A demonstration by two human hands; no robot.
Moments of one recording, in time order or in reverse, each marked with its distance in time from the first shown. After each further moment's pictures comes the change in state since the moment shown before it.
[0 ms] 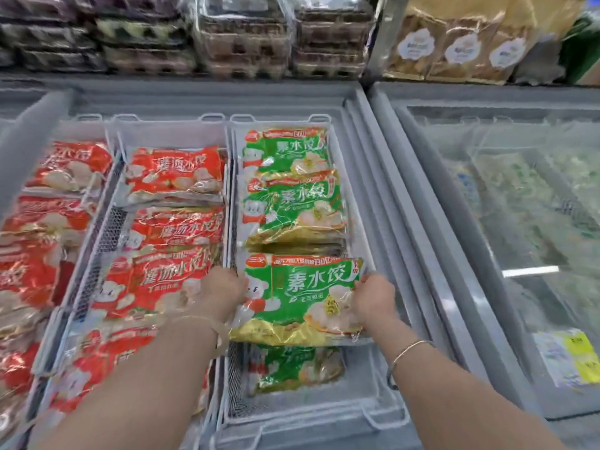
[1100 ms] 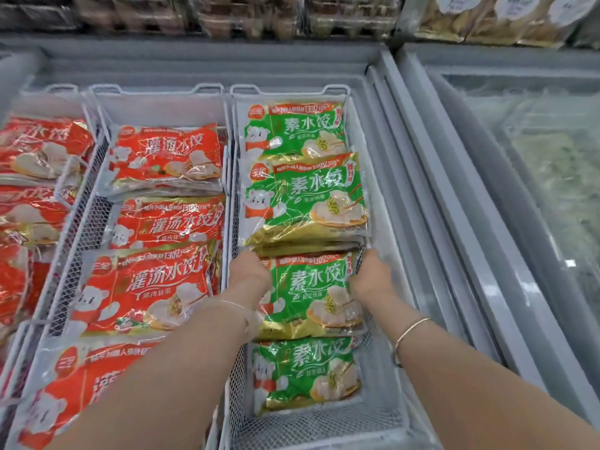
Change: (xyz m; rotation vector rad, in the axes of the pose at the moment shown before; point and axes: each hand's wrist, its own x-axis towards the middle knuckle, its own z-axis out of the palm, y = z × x) left_hand 0.057 0.032 0.042 0.125 -0.030 -0.007; right_hand 0.068 -0.027 0.048 -0.002 -0.088 -0.045
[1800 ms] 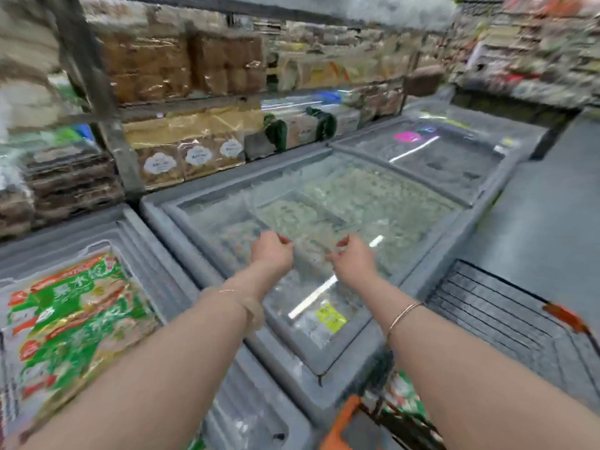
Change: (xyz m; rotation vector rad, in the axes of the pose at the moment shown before) left_hand -0.336 0.255 0.103 -0.229 -0.370 0.834; right_hand -0.166 0.197 -0.317 0.470 0.624 0.105
